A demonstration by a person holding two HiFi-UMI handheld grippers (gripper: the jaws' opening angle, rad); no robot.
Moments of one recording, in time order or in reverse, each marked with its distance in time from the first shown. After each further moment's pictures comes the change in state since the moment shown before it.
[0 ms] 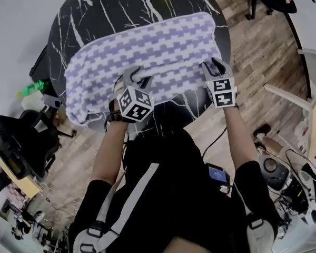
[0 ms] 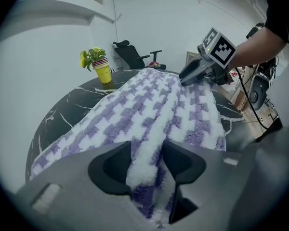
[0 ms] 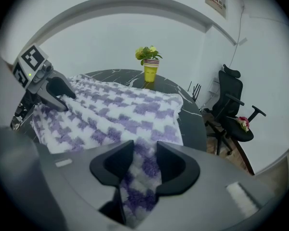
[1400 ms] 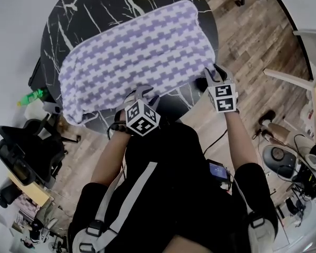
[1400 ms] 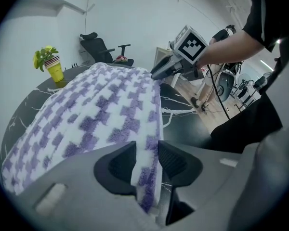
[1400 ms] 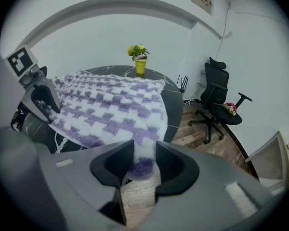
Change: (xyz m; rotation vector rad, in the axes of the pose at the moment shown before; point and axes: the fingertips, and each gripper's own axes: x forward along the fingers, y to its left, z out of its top) left arm -0.018 -0.138 -0.019 0.146 0.062 -0.336; right arm -0.060 -0.004 -0.078 0.093 0.042 -0.074
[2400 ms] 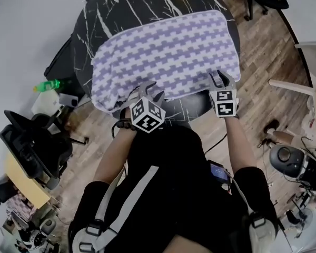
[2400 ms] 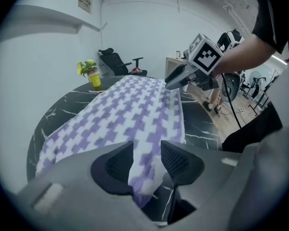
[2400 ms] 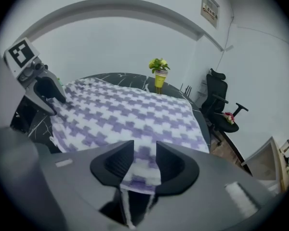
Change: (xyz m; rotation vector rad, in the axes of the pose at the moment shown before) left arm -0.101 0.052 -0.077 -0.010 -0.122 0.176; right arm -0.022 0.126 0.051 -0.015 -0.047 -0.076
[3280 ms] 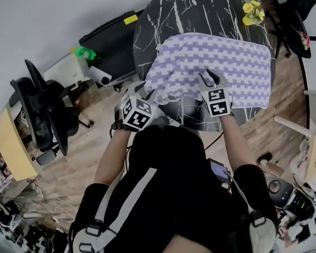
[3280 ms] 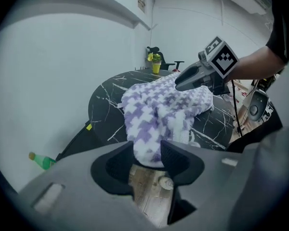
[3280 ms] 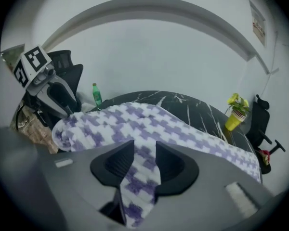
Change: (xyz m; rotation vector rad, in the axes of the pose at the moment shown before) left arm -0.156 0.118 -0.206 -0.380 -0.006 0.249; right arm 0.041 0.269 0.155 -0.262 -0.110 0.287
